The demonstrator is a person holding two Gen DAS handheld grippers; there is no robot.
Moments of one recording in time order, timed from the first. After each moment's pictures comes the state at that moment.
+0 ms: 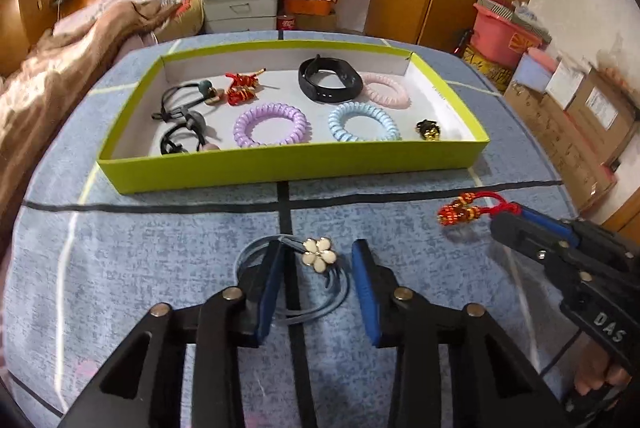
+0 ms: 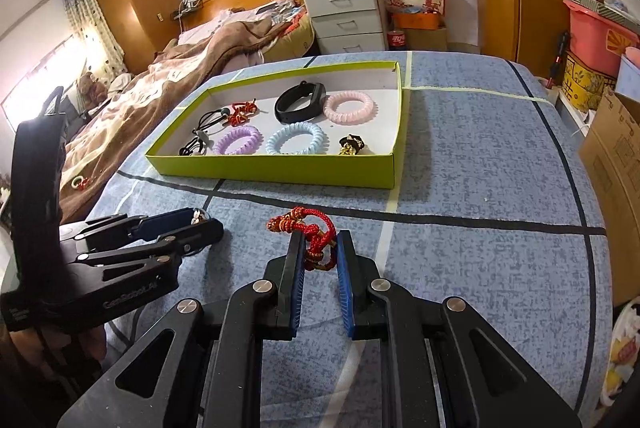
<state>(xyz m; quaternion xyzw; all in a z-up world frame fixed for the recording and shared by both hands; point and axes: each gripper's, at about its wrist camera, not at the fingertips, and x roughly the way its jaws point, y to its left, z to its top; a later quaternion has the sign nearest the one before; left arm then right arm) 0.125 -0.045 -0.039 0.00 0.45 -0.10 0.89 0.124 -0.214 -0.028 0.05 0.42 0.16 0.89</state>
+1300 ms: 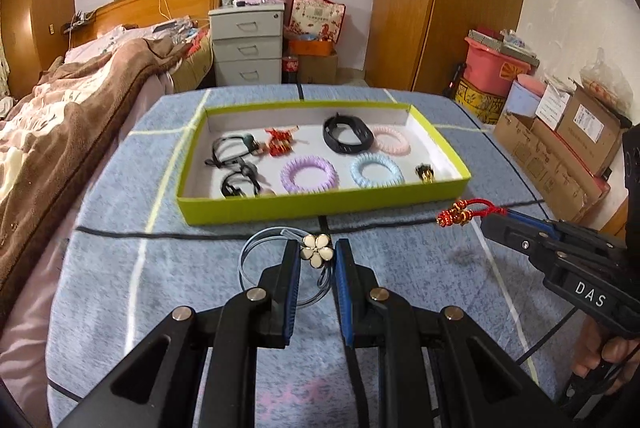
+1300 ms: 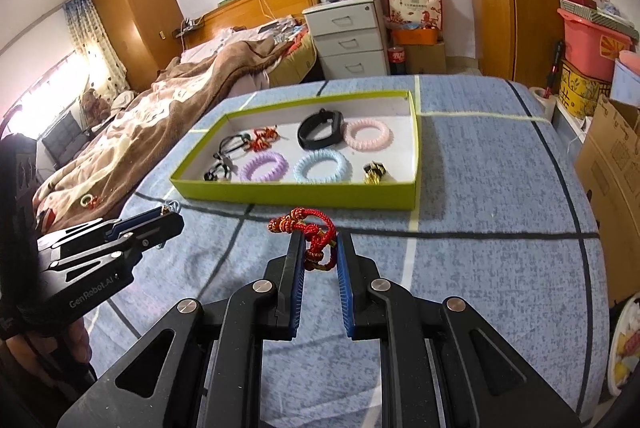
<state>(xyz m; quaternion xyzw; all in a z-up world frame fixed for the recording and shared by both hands) 0.099 -0.005 0.009 -0.01 0.38 -0.11 0.92 0.112 -0.197 0.000 0.06 0.38 0.16 0.91</state>
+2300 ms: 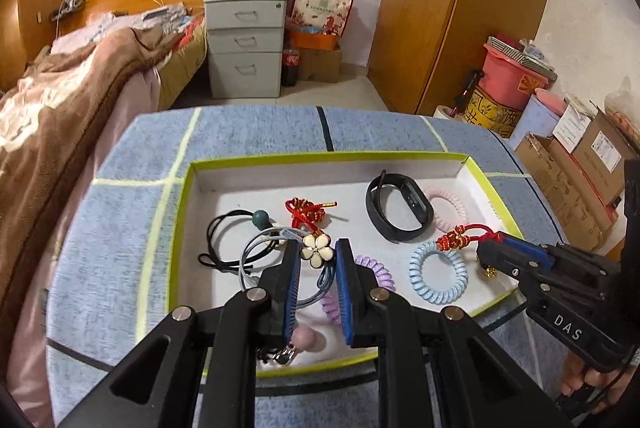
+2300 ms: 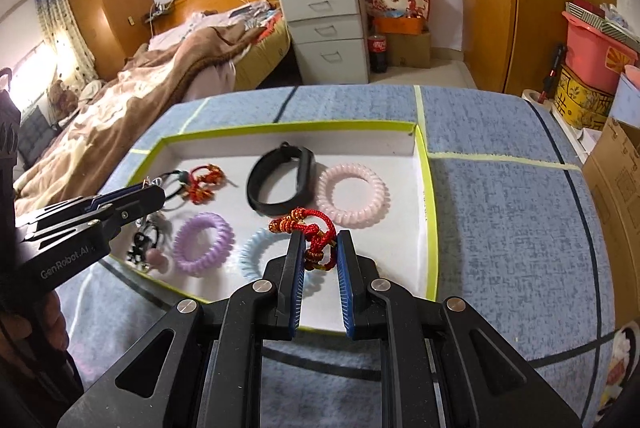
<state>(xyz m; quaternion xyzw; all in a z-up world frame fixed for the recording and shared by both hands) 0.218 0.007 -0.007 -0.03 0.41 -0.12 0.90 0.222 -0.181 -0.021 0.03 0.42 0.11 0.90</state>
